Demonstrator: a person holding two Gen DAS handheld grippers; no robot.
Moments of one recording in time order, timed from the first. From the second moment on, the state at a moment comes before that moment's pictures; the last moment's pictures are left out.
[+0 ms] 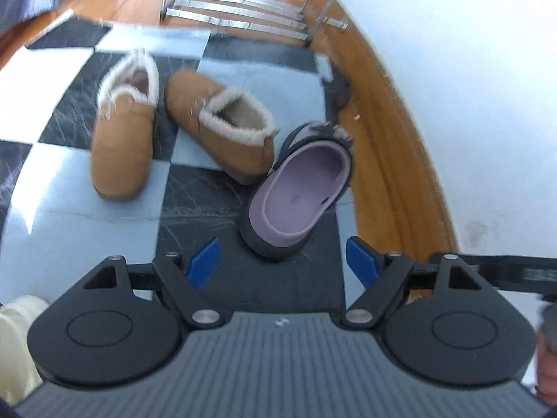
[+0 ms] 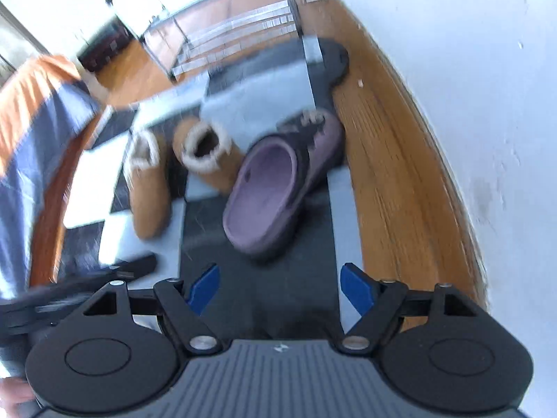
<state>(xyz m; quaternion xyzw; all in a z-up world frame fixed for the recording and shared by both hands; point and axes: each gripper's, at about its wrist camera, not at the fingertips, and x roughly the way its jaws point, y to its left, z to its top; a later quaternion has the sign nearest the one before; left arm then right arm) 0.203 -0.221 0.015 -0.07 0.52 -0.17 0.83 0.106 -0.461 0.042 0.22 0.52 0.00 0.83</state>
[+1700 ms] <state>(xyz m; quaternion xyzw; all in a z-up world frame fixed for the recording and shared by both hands) 0.268 -0.307 -0.085 0.12 0.50 -0.05 0.85 0.089 -0.510 -0.047 0.25 0.49 0.00 0.83</state>
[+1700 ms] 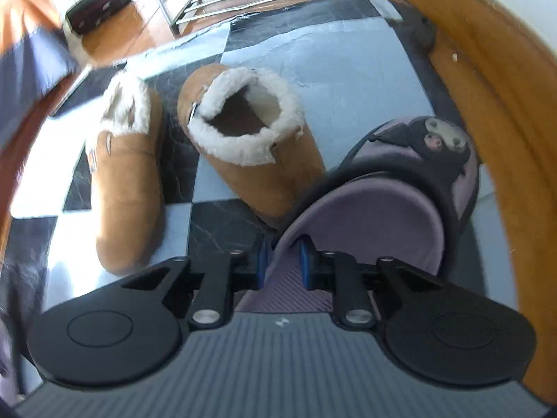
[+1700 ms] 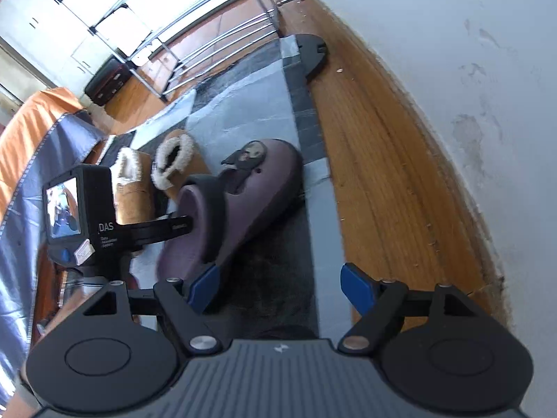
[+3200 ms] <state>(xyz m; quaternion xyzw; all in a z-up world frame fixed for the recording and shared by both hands) 0.145 -0.024 0.106 0.02 0.48 -0.05 0.88 0.131 -0.377 0.009 0.17 0.51 0.07 0.84</state>
